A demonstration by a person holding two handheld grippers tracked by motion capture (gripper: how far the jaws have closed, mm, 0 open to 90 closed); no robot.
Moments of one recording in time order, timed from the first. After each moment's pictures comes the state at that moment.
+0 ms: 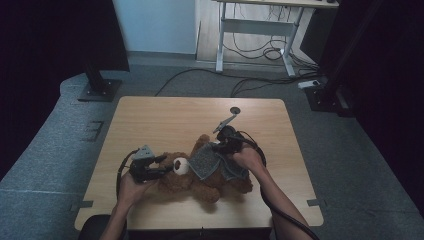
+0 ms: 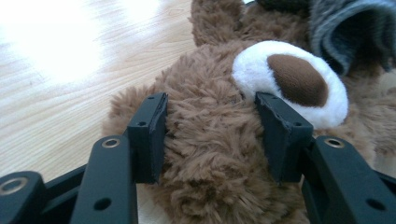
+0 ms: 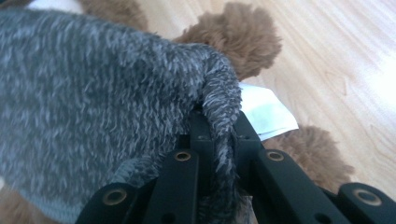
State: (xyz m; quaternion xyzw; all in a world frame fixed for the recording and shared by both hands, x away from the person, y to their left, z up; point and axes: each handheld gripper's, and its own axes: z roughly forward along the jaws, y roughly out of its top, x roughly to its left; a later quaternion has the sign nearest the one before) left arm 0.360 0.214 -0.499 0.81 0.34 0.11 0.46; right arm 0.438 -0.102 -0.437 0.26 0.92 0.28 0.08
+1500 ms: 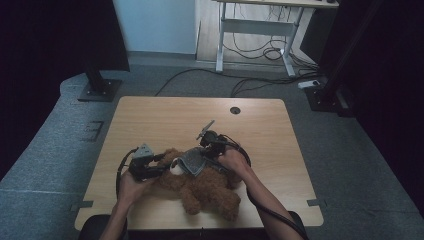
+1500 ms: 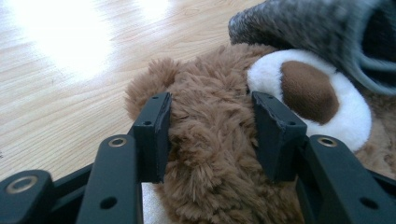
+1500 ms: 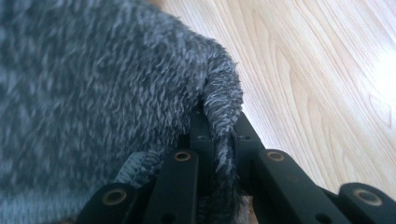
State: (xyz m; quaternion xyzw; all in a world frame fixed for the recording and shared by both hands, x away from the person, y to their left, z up) left arm 0.364 0.216 -0.500 0.81 0.36 0.13 0.45; right arm 0.449 -0.053 -0.467 0.22 0.94 0.23 0.09
